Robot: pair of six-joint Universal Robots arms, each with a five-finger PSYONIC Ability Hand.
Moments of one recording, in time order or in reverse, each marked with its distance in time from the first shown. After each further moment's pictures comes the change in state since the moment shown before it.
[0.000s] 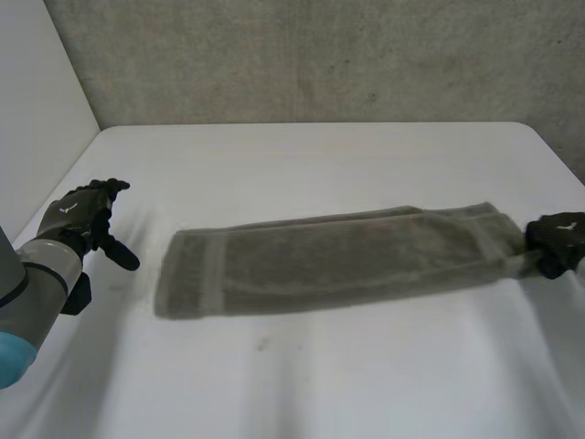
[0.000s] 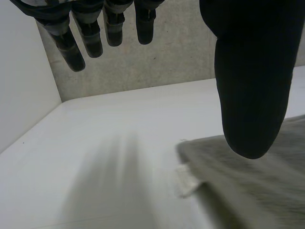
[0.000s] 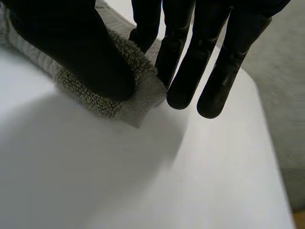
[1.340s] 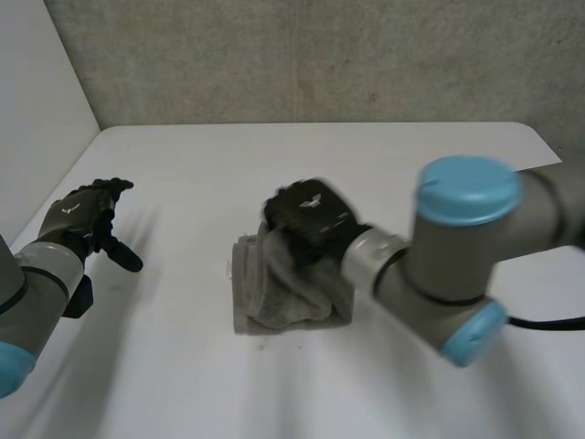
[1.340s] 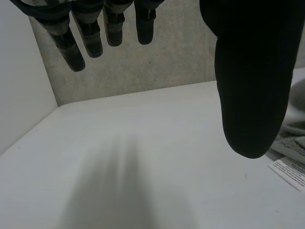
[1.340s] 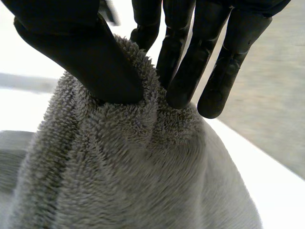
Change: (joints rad) left arm -0.018 0.037 -0.027 0.001 -0.002 0.000; right arm 0.818 0.011 -0.312 0.066 -0.038 0.405; left_hand 0.000 -0.001 -0.002 0.000 0.000; right_hand 0.000 0.000 0.003 0.003 0.006
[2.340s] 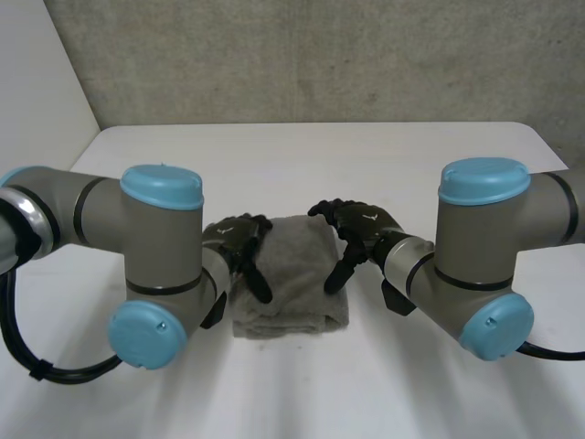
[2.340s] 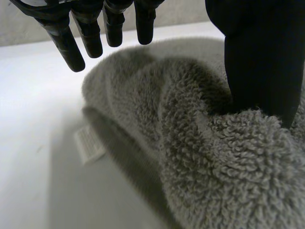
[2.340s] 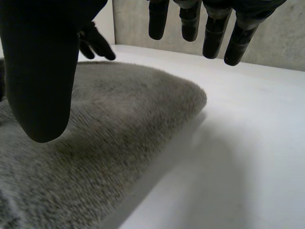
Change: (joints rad) left arm -0.452 -0.482 0.601 -0.371 -0.122 -0.080; right arm -0.109 0.060 -0.003 0.156 0.138 0.312; left_hand 0.003 0.009 0.007 0.003 0.000; right_hand -1.200 -1.039 -1.047 -1.042 -0.978
